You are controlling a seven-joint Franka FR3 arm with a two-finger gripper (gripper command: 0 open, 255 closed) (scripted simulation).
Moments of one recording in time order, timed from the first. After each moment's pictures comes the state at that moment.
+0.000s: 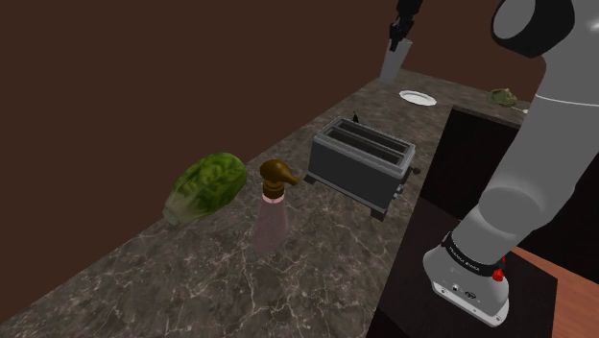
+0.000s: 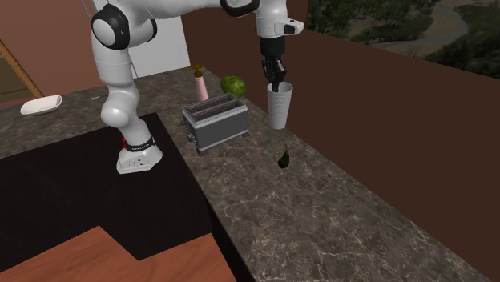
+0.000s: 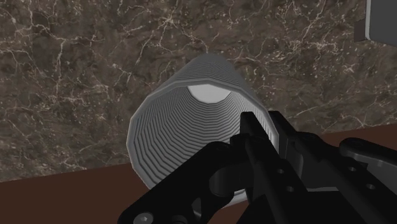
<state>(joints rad) -0.19 0.22 -0.42 -1.34 0.04 1.66 -0.58</state>
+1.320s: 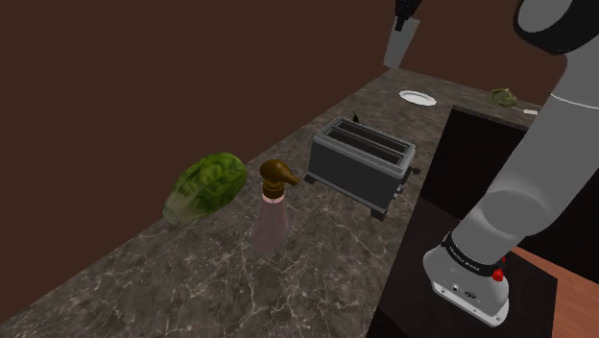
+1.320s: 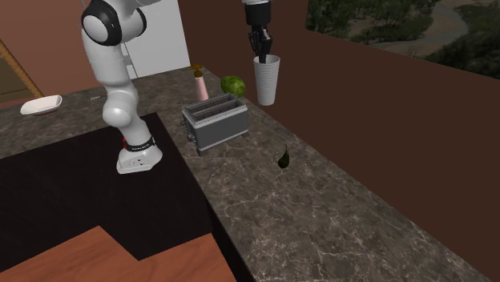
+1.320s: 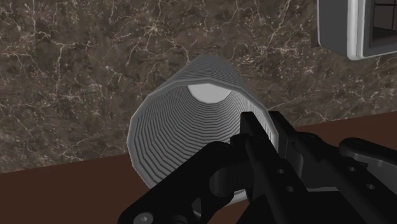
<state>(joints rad) -0.12 0.12 -0.39 -1.27 -0.01 1.49 -0.50</state>
